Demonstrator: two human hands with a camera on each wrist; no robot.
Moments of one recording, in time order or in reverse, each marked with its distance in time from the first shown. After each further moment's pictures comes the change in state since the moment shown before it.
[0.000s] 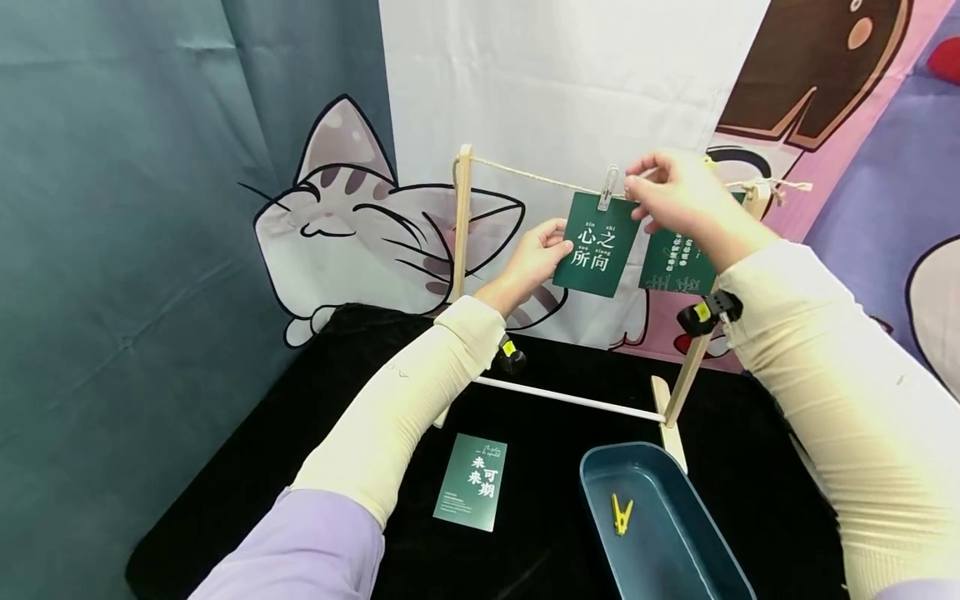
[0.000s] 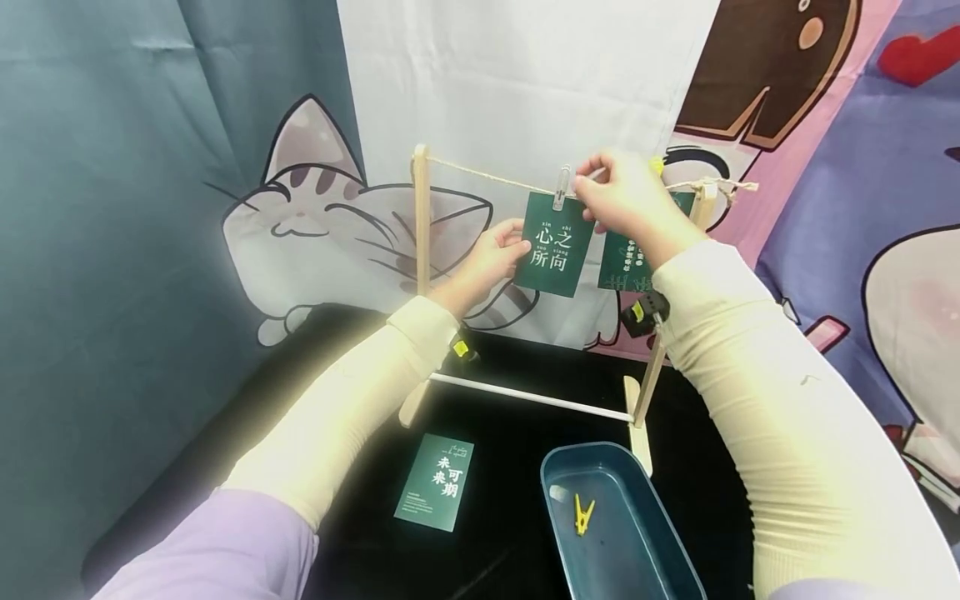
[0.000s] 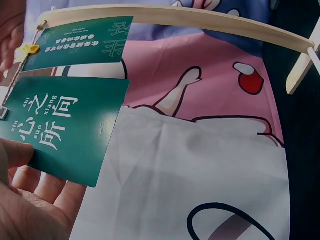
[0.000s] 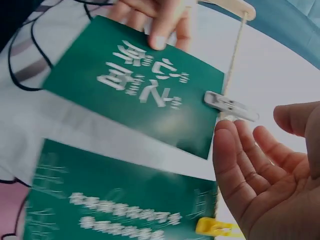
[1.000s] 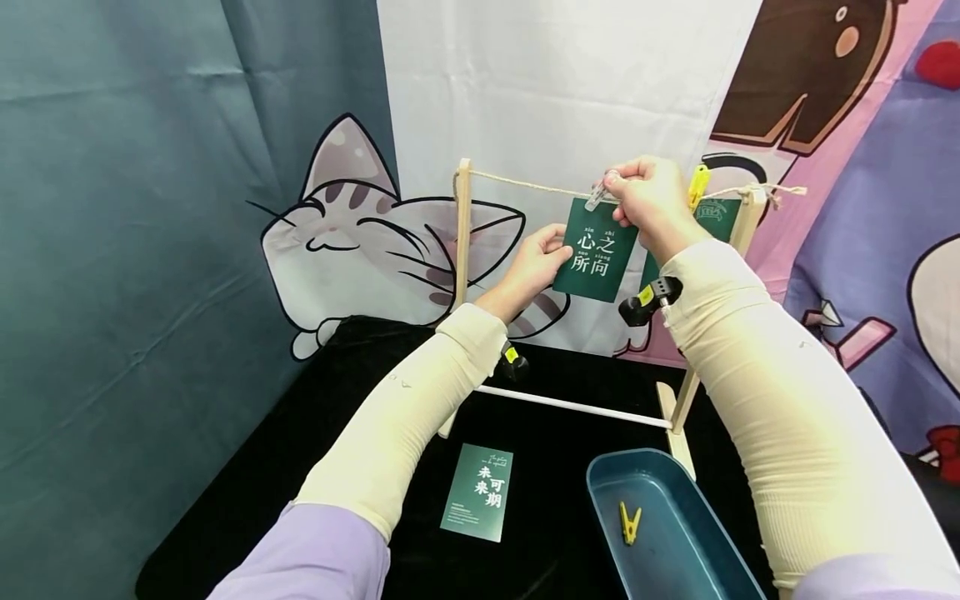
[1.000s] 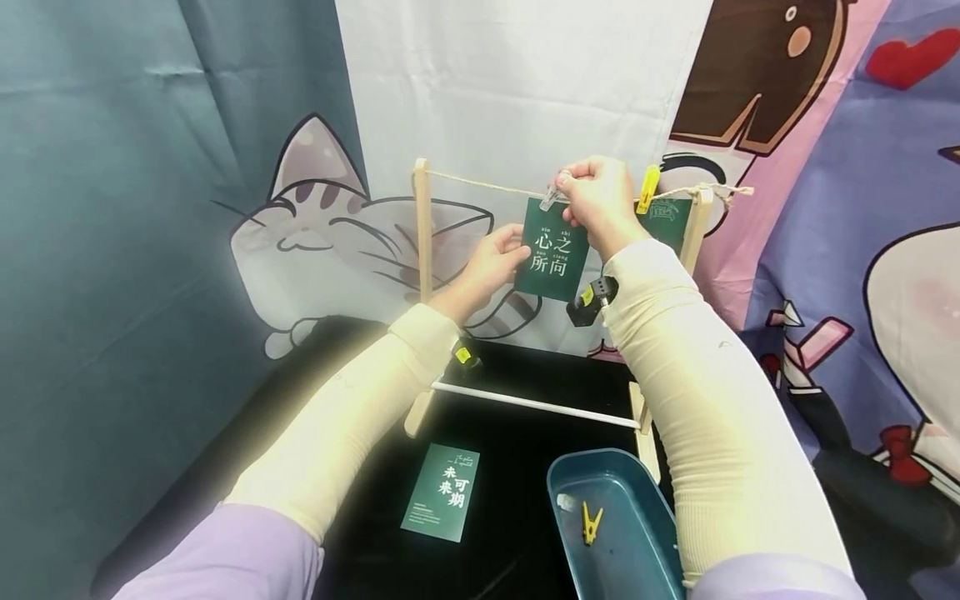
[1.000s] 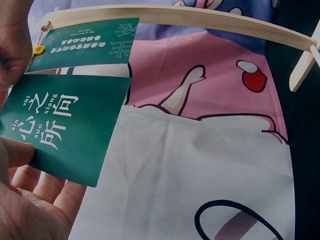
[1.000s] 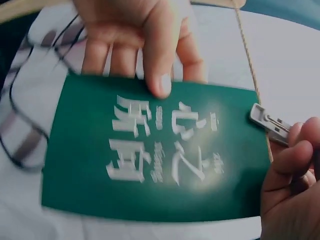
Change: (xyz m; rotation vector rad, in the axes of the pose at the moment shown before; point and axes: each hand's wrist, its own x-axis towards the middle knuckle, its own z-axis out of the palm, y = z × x) left_hand -0.008 0.008 0.002 -0.009 -0.009 0.016; right_hand 0.027 -0.001 0.032 0.555 0.231 0.155
